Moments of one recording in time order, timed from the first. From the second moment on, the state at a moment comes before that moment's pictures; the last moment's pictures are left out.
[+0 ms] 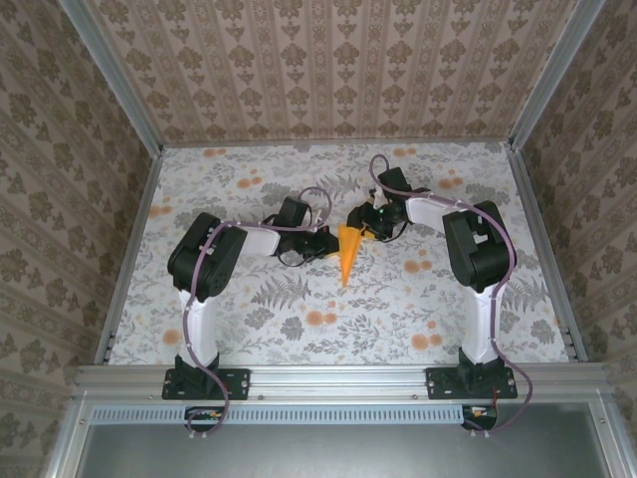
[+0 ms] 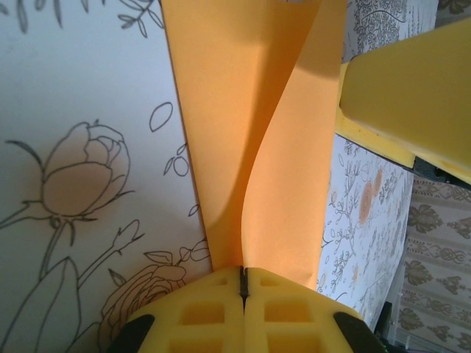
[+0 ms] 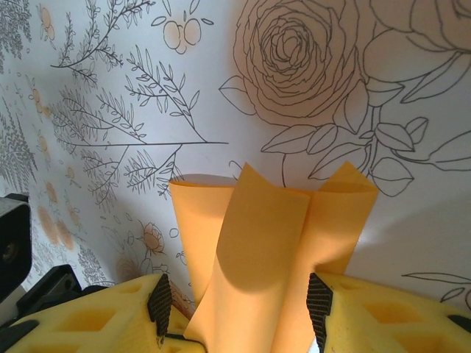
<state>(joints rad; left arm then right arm) -0.57 2.05 1.08 0.12 0.72 -0.75 0.30 2.07 1.36 -0.39 -0.51 0.62</state>
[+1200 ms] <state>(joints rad) -0.58 2.00 1.10 0.06 0.69 -0.68 0.30 2.08 1.37 -0.41 -0.50 0.58</state>
